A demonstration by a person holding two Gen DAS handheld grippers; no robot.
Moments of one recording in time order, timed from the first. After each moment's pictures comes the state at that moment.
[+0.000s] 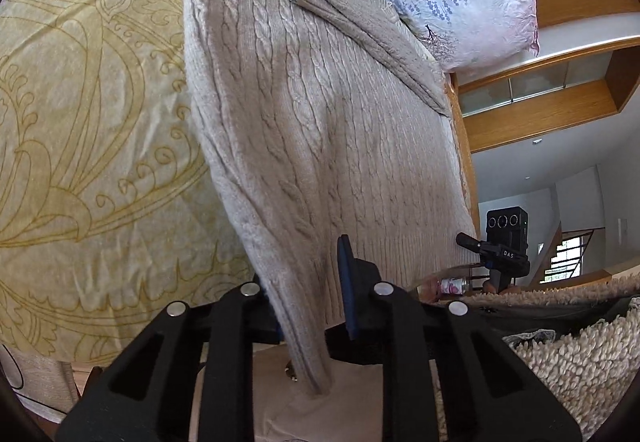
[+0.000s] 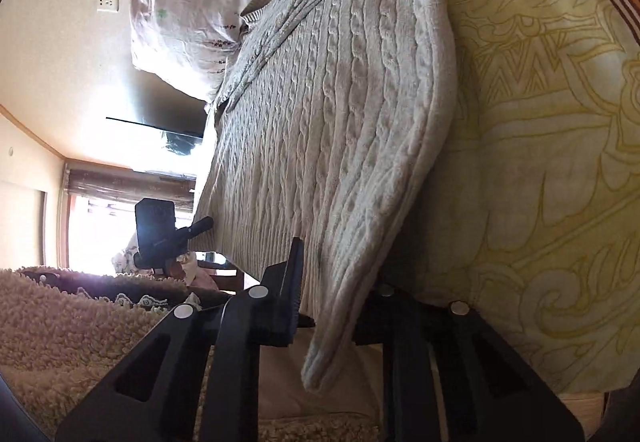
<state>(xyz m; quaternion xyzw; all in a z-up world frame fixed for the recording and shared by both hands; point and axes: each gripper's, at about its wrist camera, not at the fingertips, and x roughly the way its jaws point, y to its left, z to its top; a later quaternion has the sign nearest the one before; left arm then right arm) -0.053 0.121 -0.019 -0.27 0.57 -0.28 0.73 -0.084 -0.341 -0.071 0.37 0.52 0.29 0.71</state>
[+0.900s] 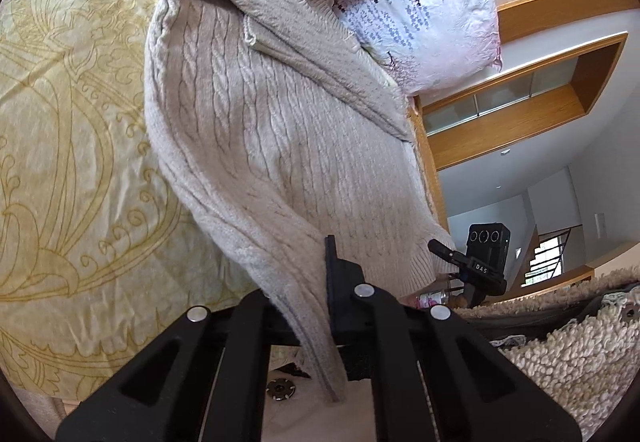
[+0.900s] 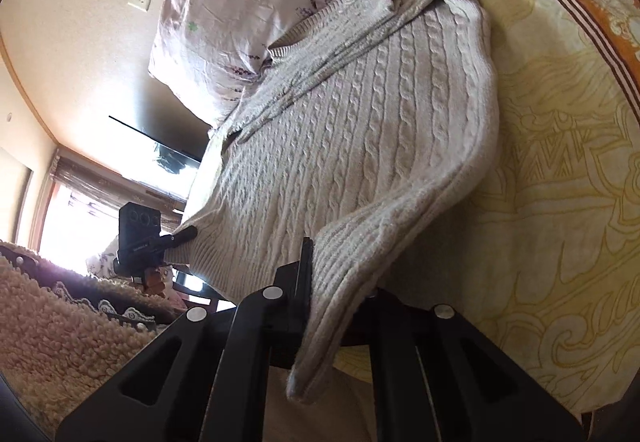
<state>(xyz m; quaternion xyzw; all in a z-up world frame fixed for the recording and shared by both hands) -0.039 0.127 -0.002 -0.30 0.50 -0.32 0.74 -0.091 -0.330 -0.040 0.32 0.43 0.28 0.79</state>
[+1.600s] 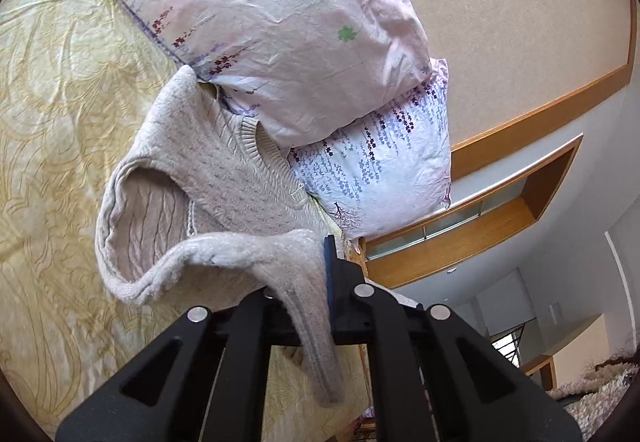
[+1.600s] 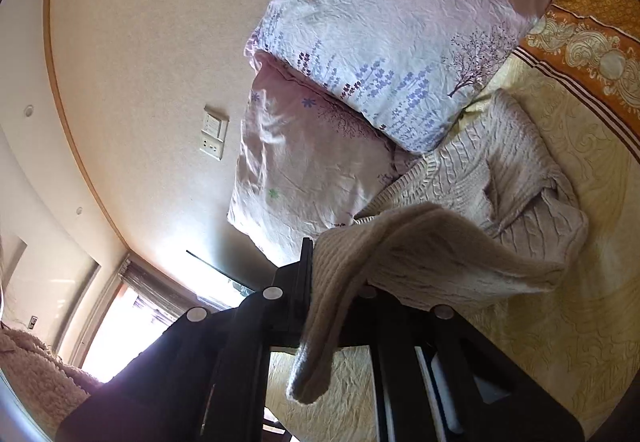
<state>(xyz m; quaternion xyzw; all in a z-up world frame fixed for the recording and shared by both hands) 0.034 0.156 0.056 -0.44 0.32 -0.29 0.79 -0.023 -0.353 0.029 0.47 0.19 0.29 0.81</state>
